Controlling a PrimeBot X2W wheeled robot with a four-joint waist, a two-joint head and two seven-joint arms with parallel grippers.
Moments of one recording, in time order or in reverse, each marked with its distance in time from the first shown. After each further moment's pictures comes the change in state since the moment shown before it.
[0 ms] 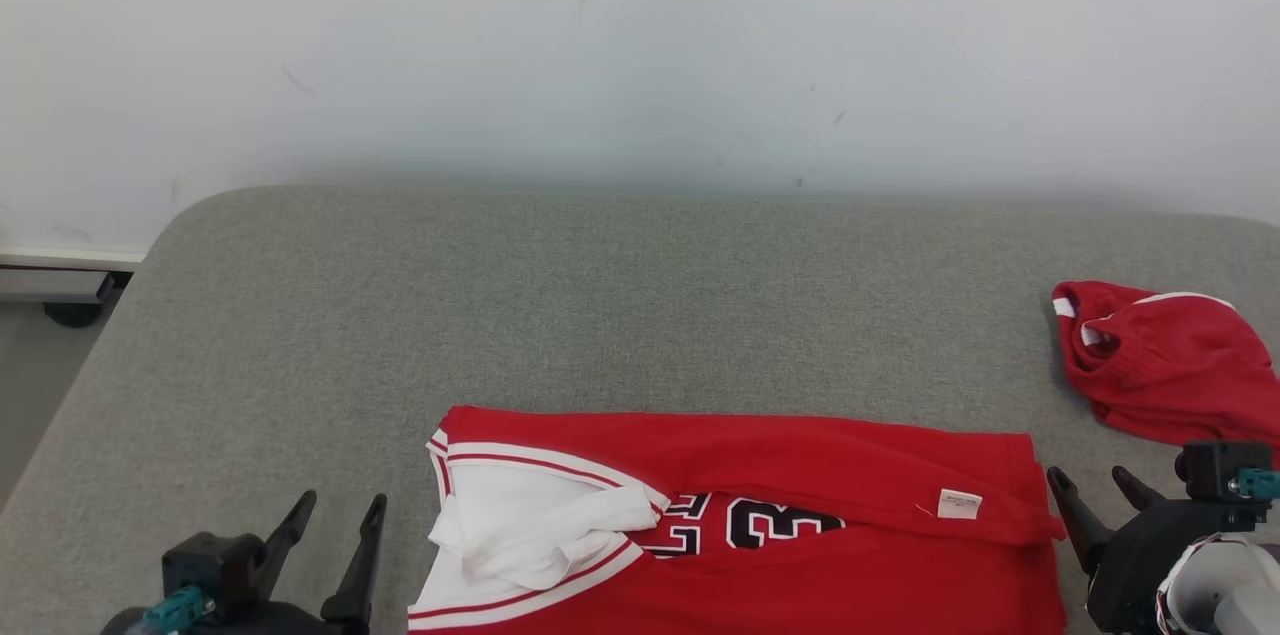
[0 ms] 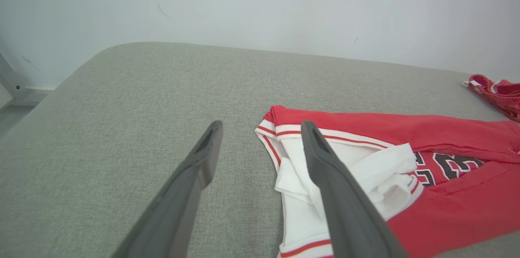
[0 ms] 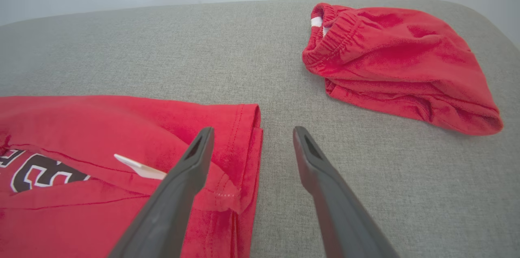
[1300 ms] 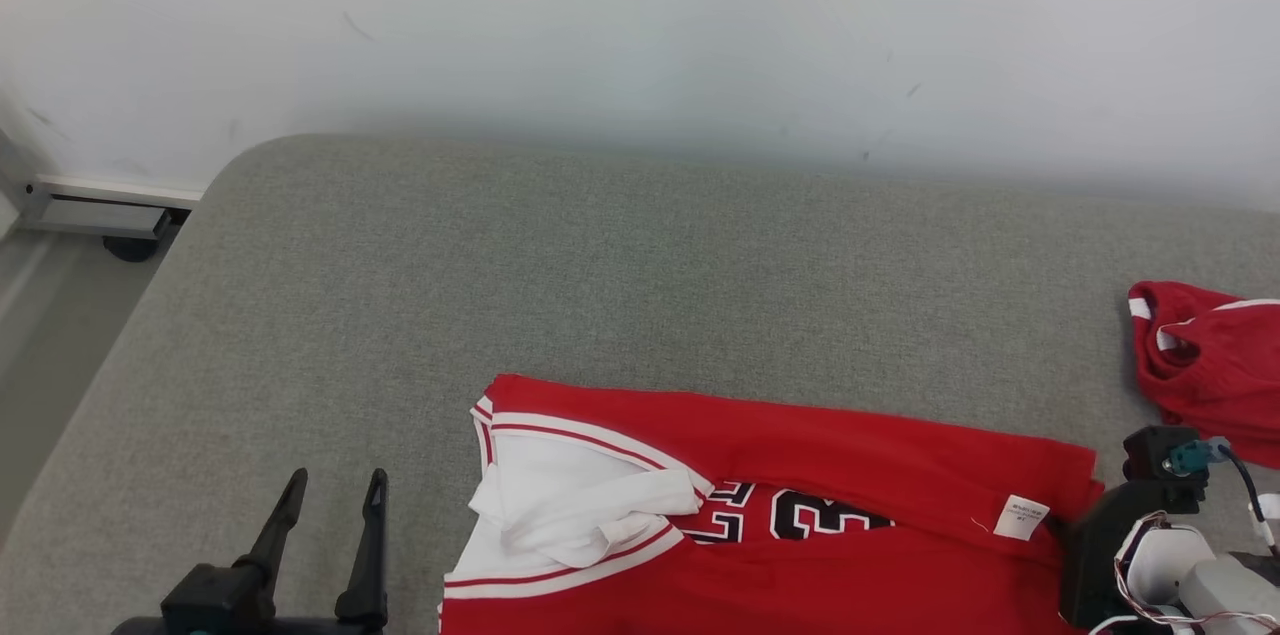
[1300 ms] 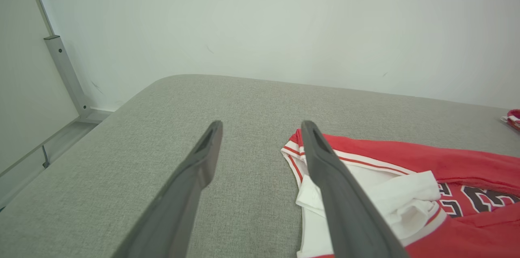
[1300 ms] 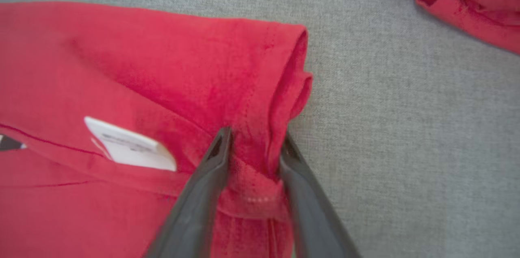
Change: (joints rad) left arm 0.194 -0.221 0.350 -0.152 0.387 0.000 -0.011; right arm -0.101 0.064 0.077 0.173 0.016 -0.051 0.282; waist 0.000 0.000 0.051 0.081
